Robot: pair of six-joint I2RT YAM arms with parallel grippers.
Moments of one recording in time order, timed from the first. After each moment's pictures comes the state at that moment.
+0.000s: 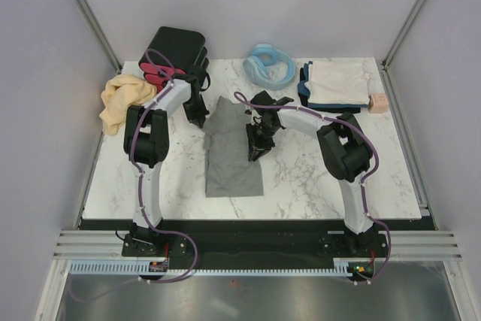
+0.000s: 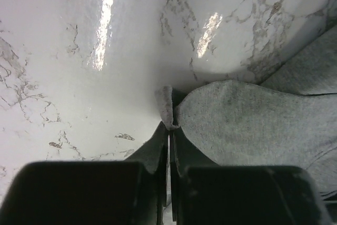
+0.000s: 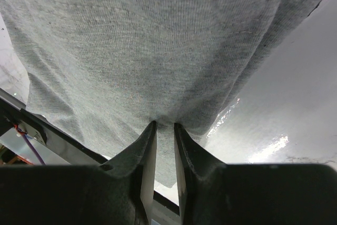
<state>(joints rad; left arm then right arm) -0.24 2.22 1.80 -0.93 -0.10 -0.58 0.60 2.12 1.57 -0.76 -0.41 0.39</state>
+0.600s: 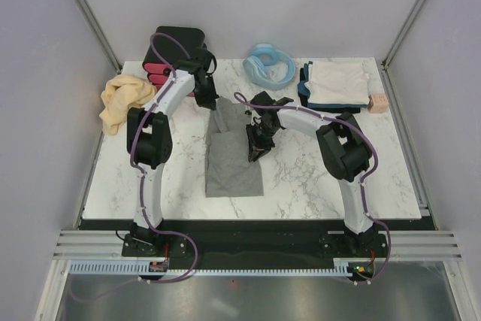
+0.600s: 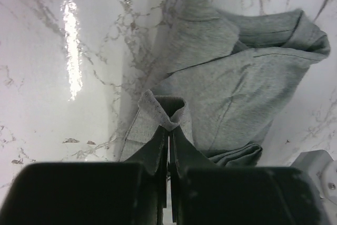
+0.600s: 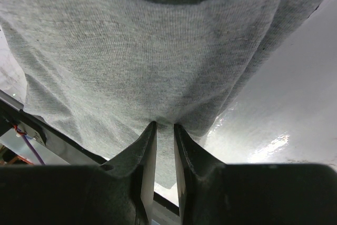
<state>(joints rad) -0.29 2.22 2.00 -0.94 0.02 -0.51 0.60 2.13 1.57 -0.76 -0.41 0.39</state>
